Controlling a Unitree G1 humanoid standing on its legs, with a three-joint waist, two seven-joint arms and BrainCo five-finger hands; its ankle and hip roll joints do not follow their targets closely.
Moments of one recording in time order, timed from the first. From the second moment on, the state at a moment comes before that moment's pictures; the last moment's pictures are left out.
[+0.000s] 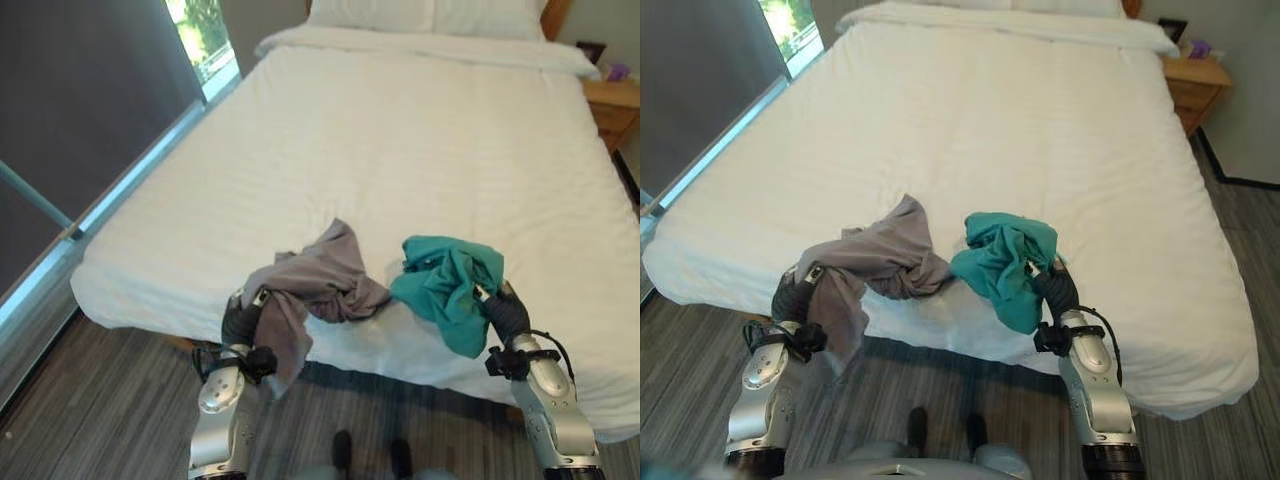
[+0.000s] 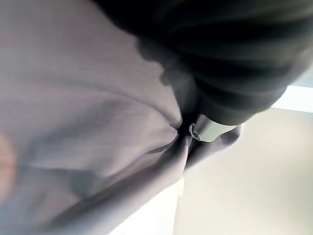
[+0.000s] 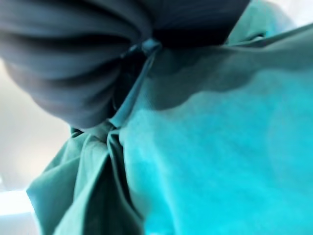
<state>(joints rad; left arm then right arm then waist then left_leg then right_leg) 0.09 0.06 0.16 -0.09 -0.27 0.07 0.02 0.09 -0.21 -0.05 -0.12 0.28 0.05 0.14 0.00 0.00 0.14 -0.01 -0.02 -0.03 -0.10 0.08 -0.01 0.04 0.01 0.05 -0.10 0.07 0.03</state>
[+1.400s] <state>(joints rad) 0.00 0.17 0.26 -0.06 -0.14 0.05 0.15 0.17 -0.21 -0.28 -0.02 0.19 0.05 -0.01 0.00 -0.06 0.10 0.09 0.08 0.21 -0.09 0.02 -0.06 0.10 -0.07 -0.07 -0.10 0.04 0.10</state>
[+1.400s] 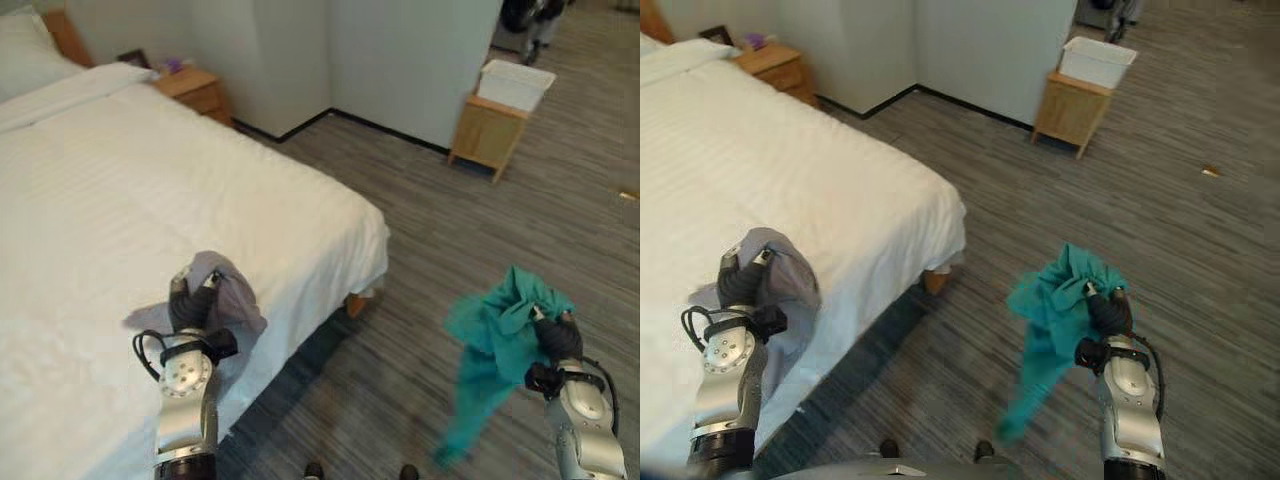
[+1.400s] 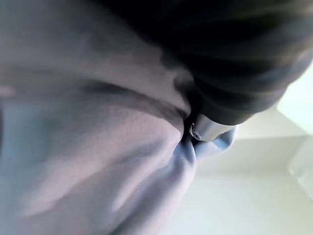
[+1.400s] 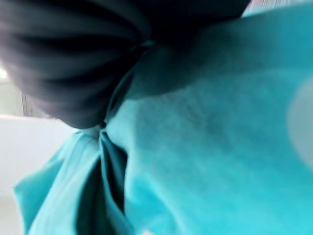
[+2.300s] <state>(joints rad) 0.03 0.15 0.20 -0.02 -0.19 0.05 0.08 0.15 -0.15 -0.18 0.06 0.16 0.03 0.05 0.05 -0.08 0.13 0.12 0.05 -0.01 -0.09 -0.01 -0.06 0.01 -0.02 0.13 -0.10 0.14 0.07</state>
